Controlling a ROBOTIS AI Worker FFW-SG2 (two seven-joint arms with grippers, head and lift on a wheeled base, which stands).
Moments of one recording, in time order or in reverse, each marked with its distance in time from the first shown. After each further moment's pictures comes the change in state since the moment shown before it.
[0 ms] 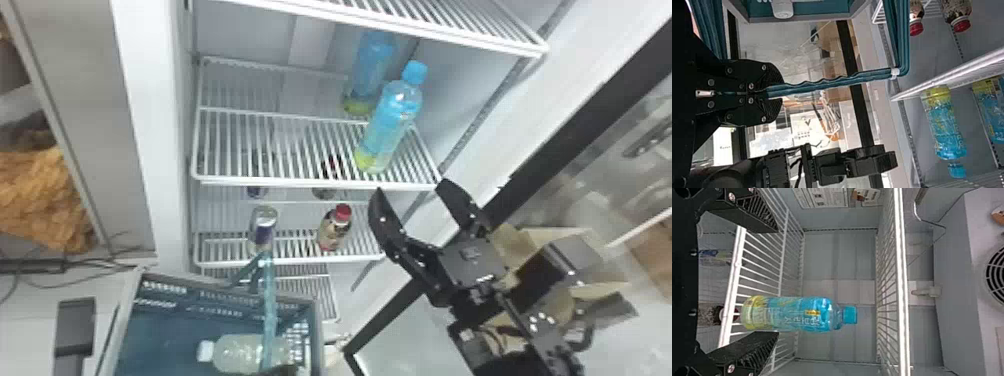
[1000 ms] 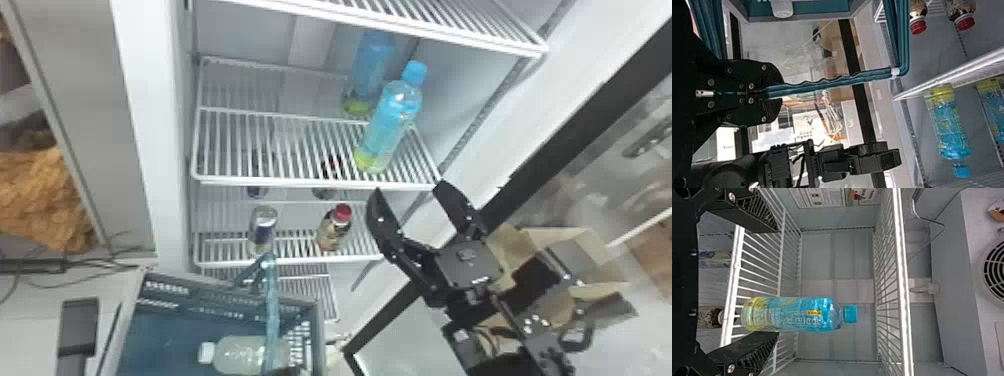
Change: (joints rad) left arm -0.005 0.003 -0.006 0.000 0.000 0.007 0.000; right arm -0.003 -0.007 0.016 0.029 -0.018 -0.041 -0.017
